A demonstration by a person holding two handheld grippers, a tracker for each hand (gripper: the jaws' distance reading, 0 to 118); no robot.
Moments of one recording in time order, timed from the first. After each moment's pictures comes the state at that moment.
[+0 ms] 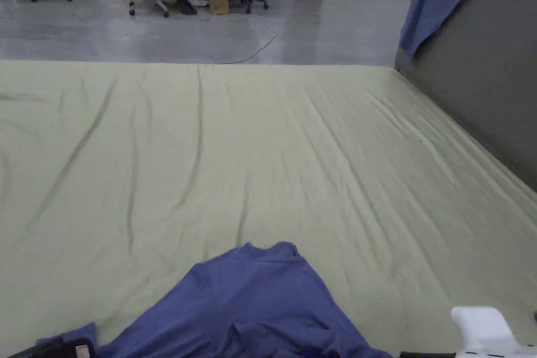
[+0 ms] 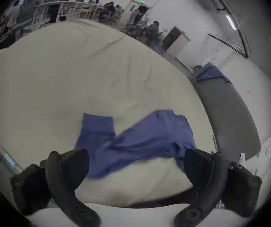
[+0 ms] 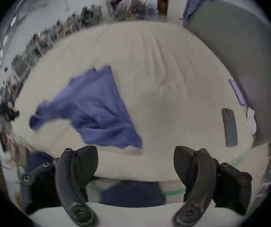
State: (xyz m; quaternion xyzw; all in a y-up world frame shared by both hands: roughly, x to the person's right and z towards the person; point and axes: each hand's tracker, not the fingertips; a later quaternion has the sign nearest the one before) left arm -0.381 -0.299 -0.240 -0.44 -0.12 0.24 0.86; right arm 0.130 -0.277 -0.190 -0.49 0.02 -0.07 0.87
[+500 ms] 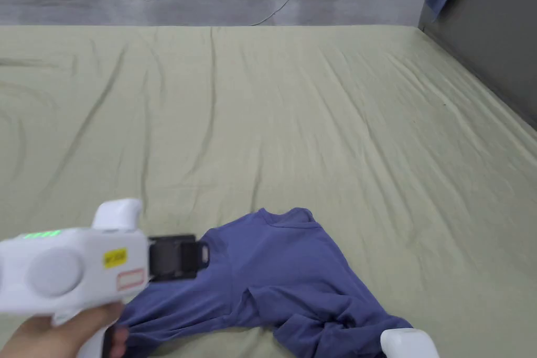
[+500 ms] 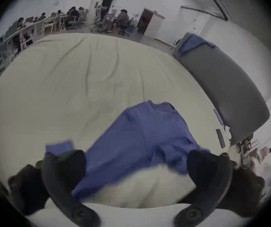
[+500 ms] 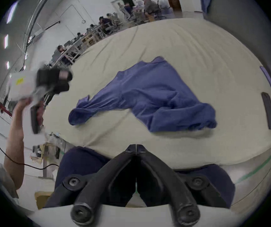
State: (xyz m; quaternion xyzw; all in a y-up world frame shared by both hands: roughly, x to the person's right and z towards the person) left arm -0.270 -0.316 -0.375 -0.47 -0.19 0.10 0.86; right arm 0.051 -0.326 -0.175 -0.51 0.15 -0.13 0.84
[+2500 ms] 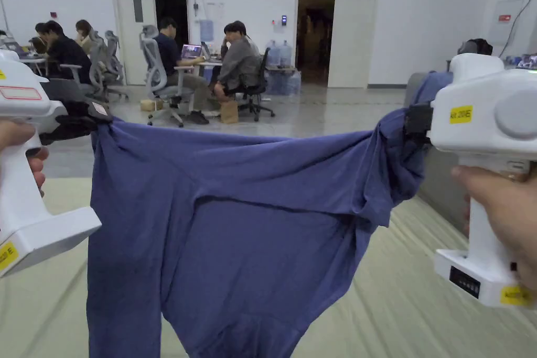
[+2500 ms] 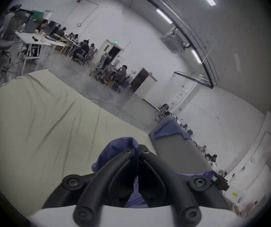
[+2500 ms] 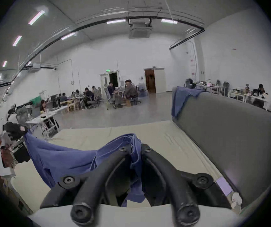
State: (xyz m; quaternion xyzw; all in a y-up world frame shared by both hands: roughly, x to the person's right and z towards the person) left arm -0.351 0.026 -0.492 -0.18 -0.17 0.33 0.91; right arm 0.150 0.034 -0.411 -0.14 -0.03 -0.05 0.99
